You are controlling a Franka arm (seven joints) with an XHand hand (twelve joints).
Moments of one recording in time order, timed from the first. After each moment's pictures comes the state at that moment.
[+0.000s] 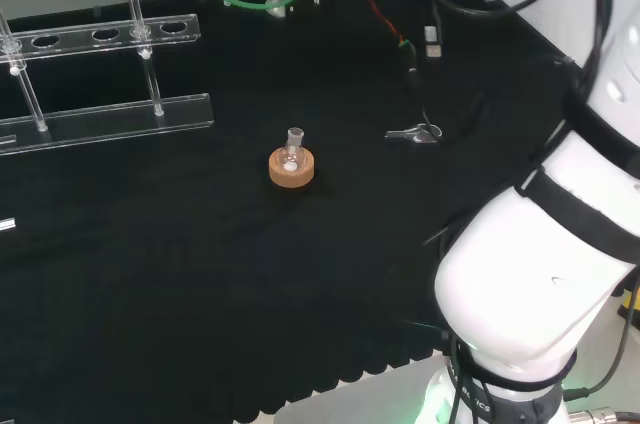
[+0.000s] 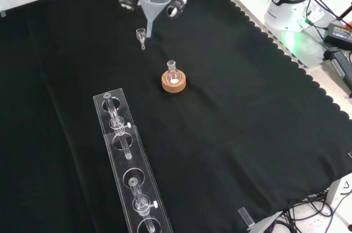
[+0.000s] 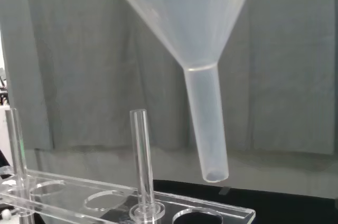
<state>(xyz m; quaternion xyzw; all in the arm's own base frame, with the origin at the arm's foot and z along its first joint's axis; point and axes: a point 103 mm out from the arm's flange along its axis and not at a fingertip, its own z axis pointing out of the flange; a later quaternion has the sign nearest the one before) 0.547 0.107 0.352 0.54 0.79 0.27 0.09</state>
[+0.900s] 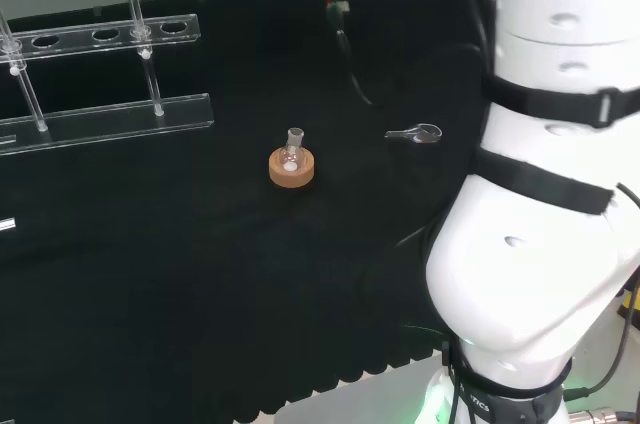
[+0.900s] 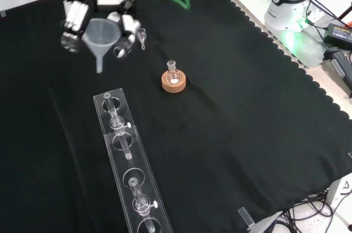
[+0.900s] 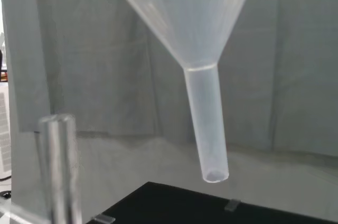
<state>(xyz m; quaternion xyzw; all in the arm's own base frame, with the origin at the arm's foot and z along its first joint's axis) 0.697 0.149 0.340 0.51 0.82 0.25 0.10</state>
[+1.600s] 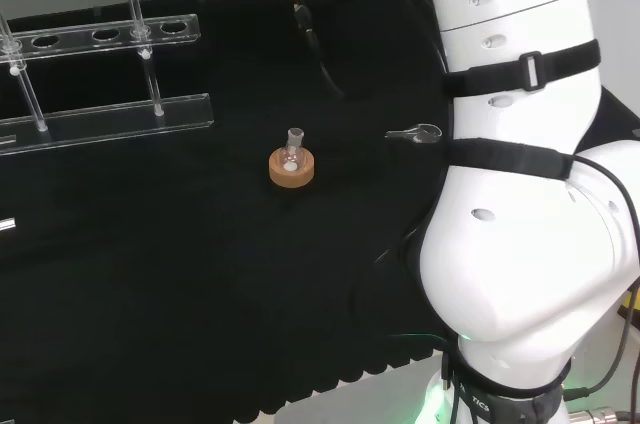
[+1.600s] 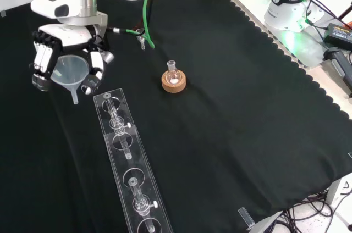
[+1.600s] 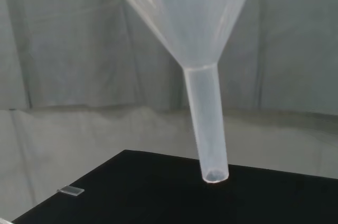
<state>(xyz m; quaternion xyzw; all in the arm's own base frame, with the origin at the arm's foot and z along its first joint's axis) 0.768 0.151 0.280 0.53 0.81 0.22 0.07</state>
